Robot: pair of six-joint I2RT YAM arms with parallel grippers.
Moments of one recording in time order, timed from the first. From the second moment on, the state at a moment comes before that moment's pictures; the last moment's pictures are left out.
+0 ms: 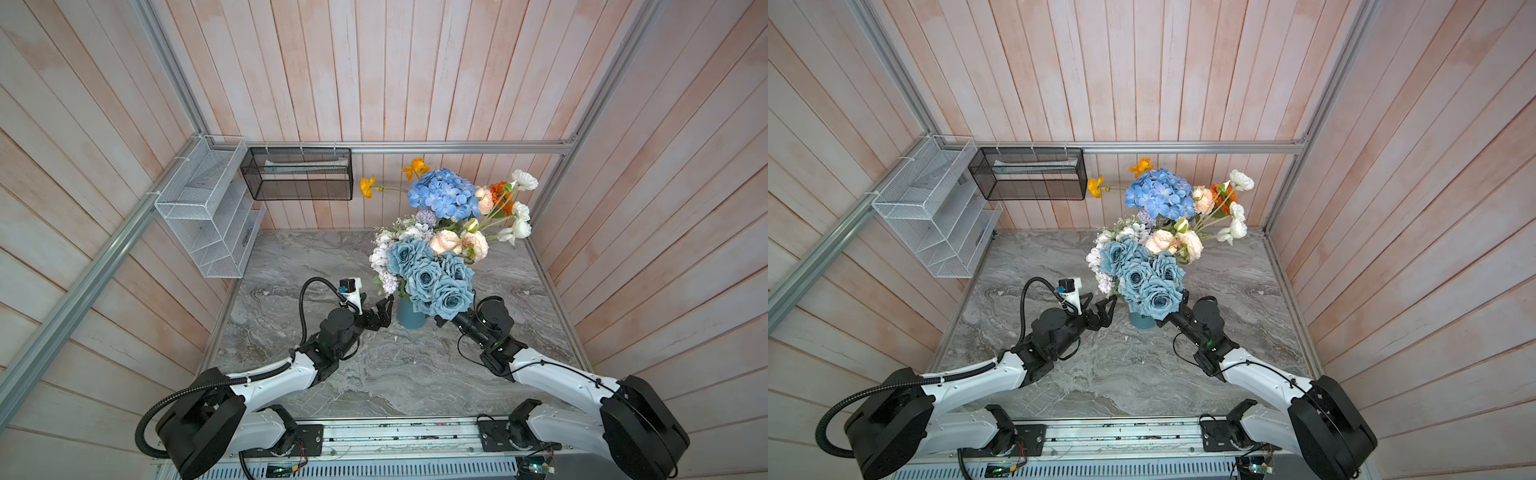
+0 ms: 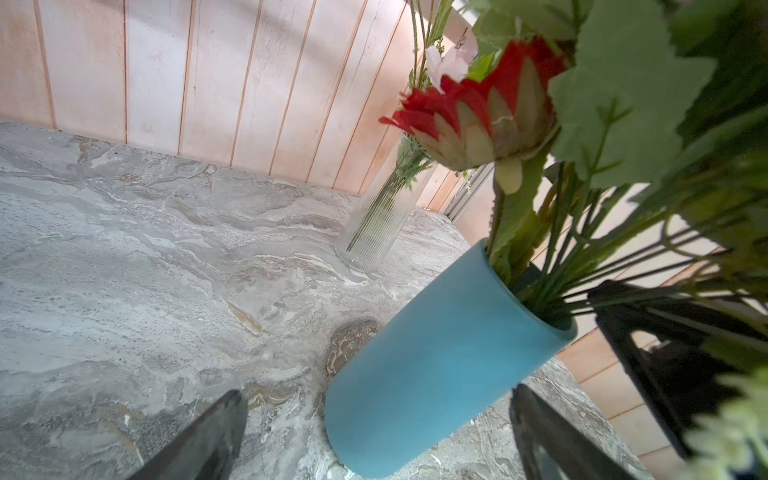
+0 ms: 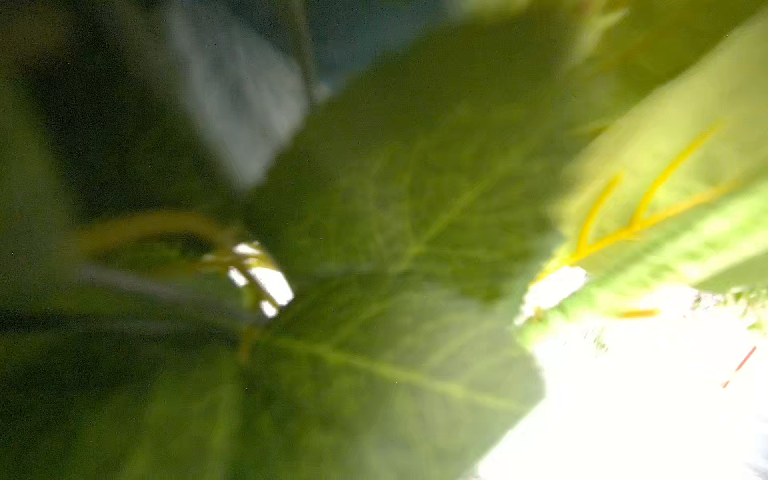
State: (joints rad) left arm -0.74 1.25 0.49 0.61 -0.18 -0.51; right arm 0.63 1.13 0.44 0.71 -0.16 0.00
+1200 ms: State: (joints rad) left arm -0.60 1.50 0.62 0.68 -0.07 -0.53; right arm 0.58 1.30 0.38 0.87 -0.15 0.06
